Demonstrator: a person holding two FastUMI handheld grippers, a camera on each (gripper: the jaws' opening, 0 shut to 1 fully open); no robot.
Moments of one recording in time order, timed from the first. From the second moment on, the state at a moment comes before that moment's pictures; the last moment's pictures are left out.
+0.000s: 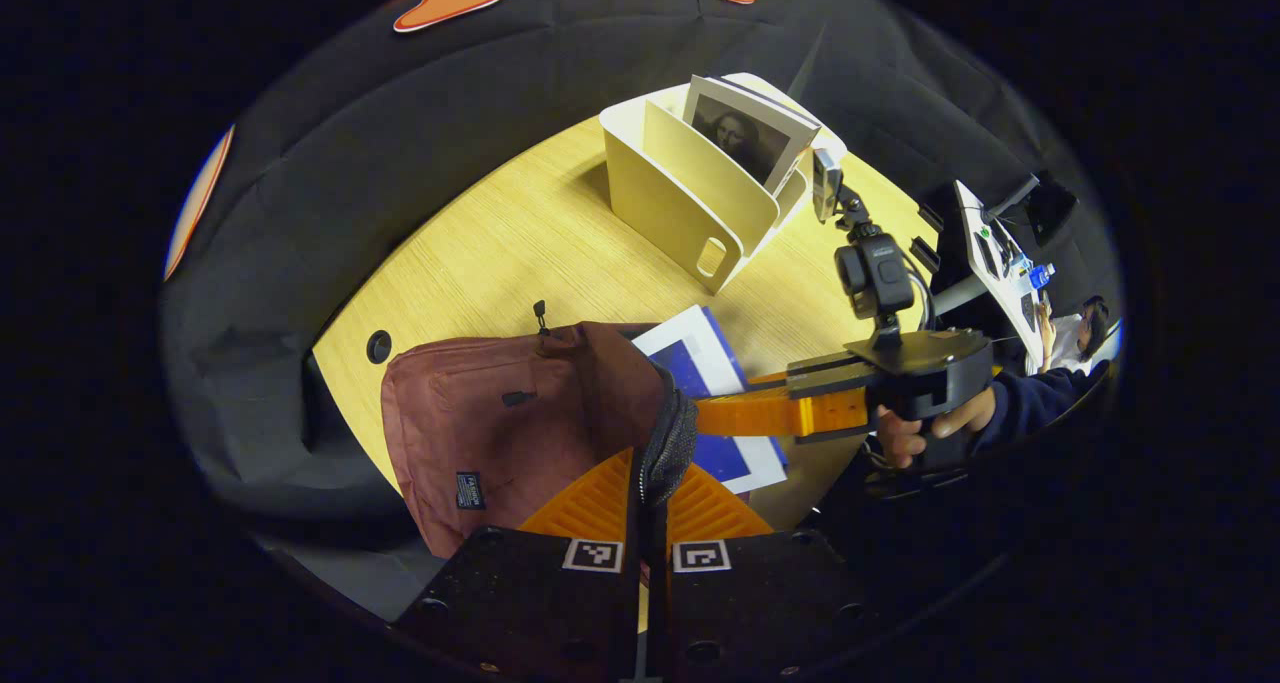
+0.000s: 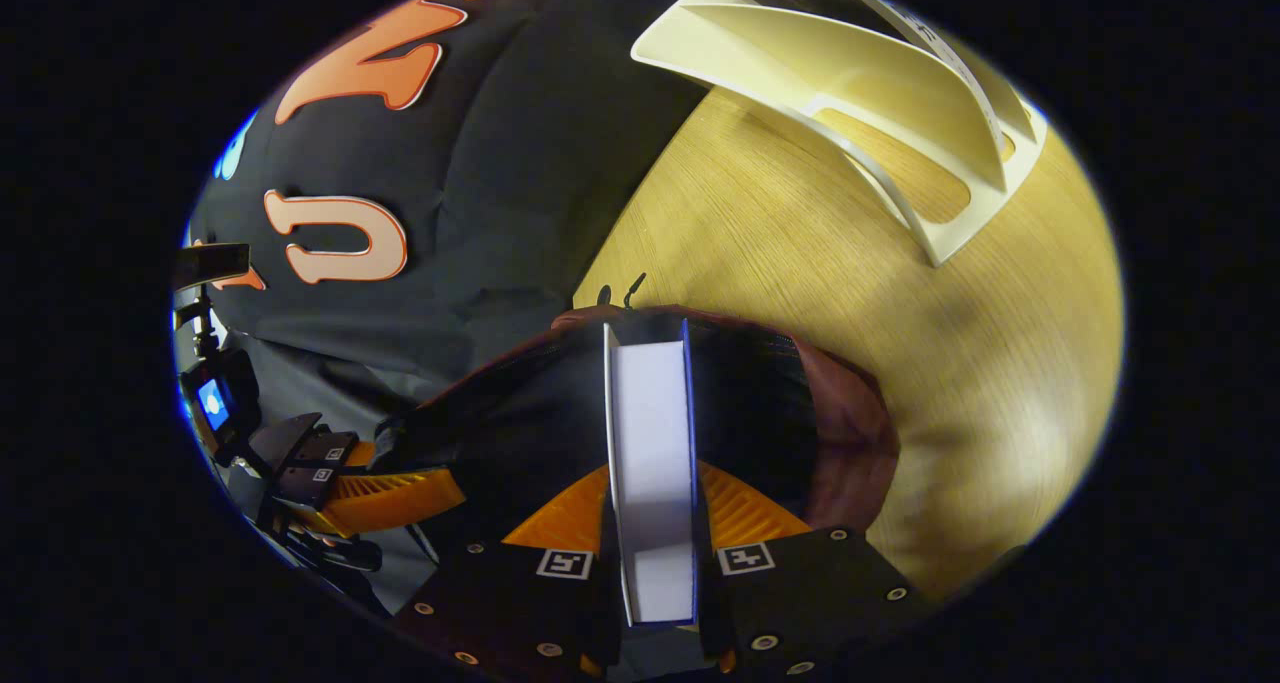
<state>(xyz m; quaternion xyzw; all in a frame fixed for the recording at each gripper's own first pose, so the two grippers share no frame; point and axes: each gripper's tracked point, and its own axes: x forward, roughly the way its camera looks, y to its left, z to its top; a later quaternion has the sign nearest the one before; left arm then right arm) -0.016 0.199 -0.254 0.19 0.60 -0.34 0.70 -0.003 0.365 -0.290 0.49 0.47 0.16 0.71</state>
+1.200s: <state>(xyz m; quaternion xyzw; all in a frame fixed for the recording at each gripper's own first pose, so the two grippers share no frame) -0.018 0.188 -0.264 0.14 0.60 -0.34 0.71 -0.028 0.304 -0.335 0.28 0.54 0.11 0.79</state>
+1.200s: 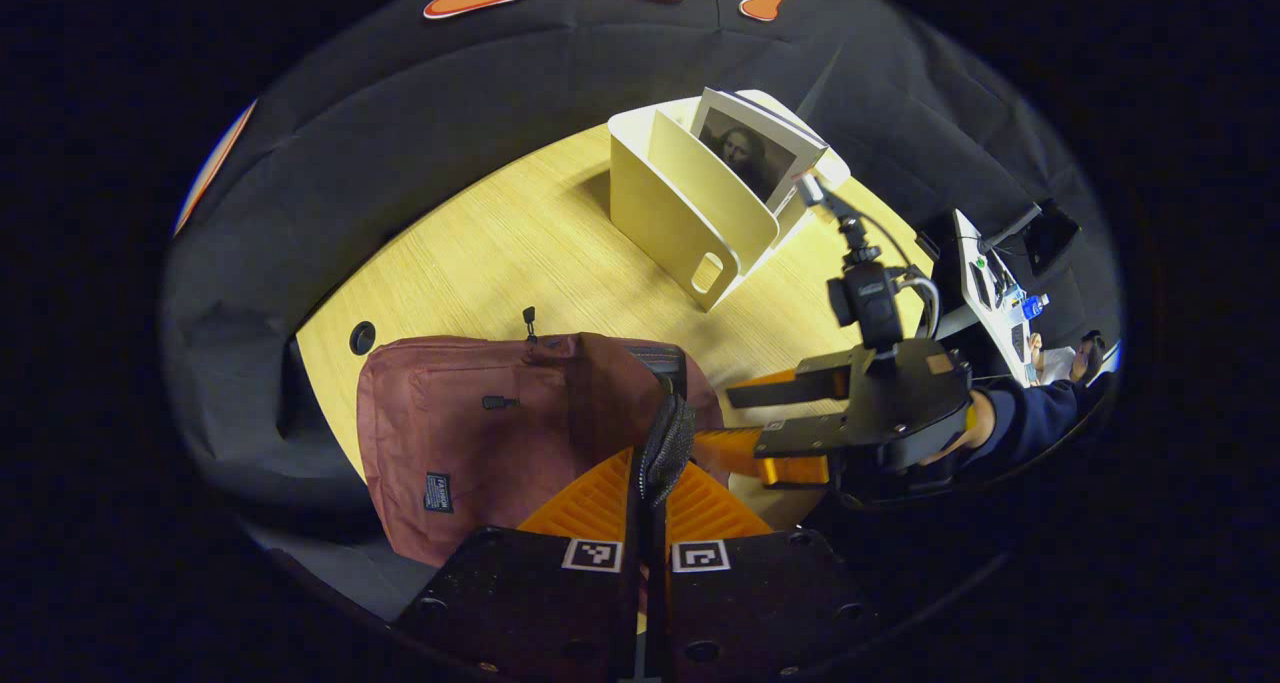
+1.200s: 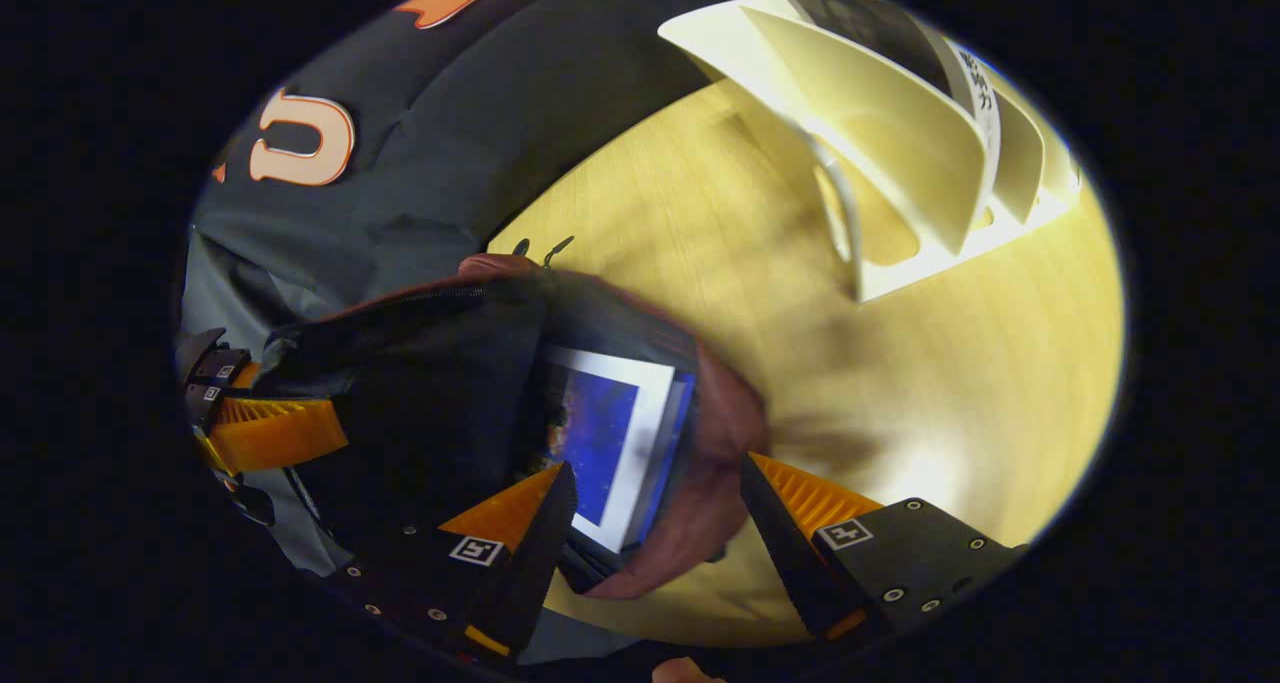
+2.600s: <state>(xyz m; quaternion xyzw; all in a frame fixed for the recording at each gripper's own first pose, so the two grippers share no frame) -0.023 0.190 -0.292 0.07 0.62 -0.28 0.73 0.126 0.068 -0.189 0.03 0.56 0.08 0.82</state>
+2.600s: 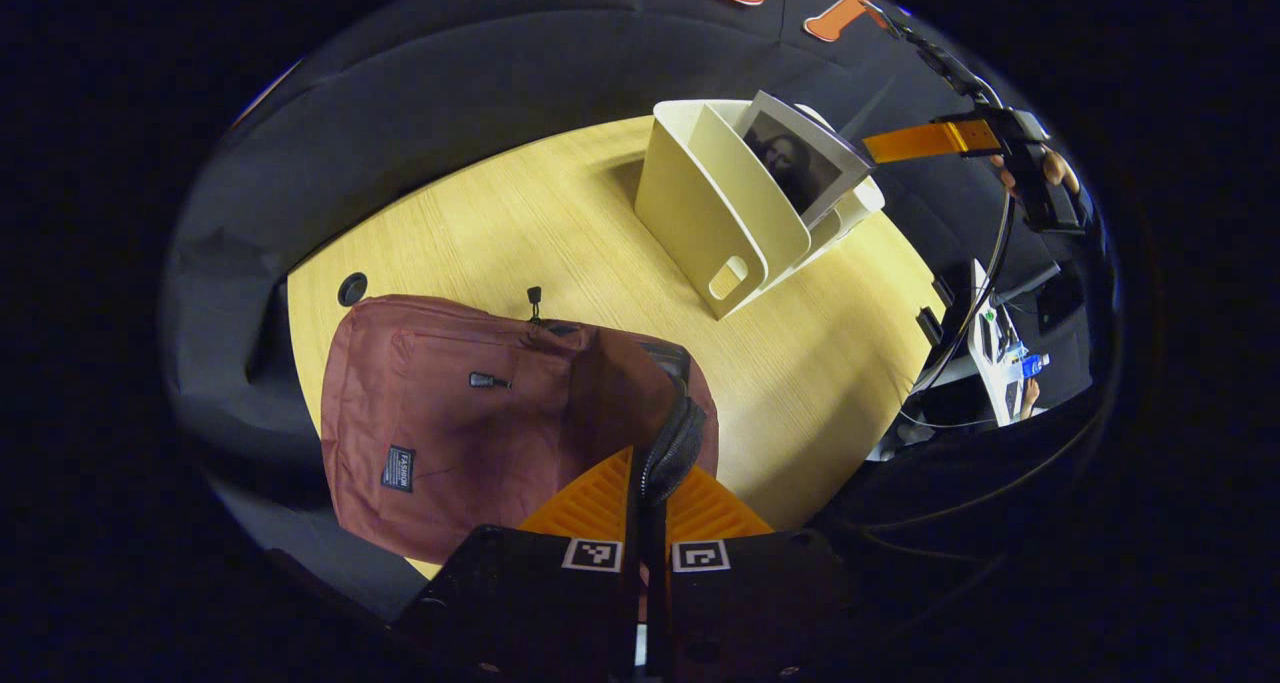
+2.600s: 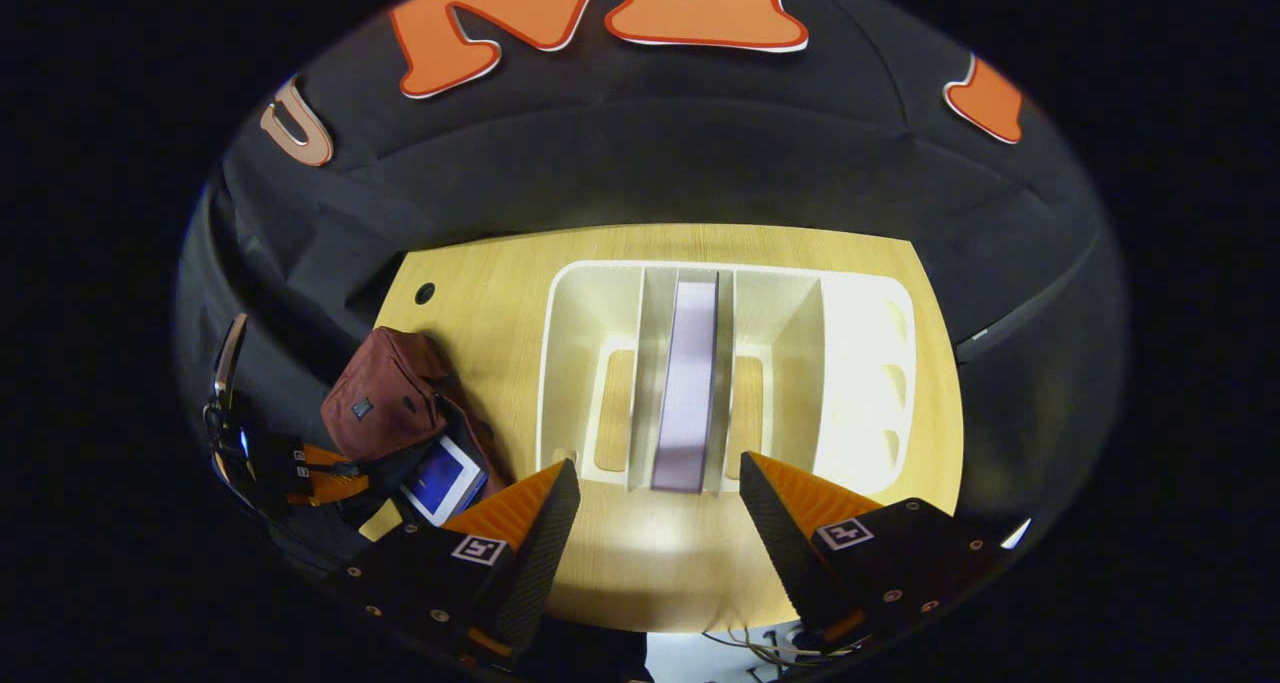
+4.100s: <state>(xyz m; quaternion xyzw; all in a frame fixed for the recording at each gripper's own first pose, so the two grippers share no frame) -0.027 0.191 -0.296 0.04 0.62 -0.24 0.74 0.152 0.030 -0.163 0.06 0.59 0.05 0.81</state>
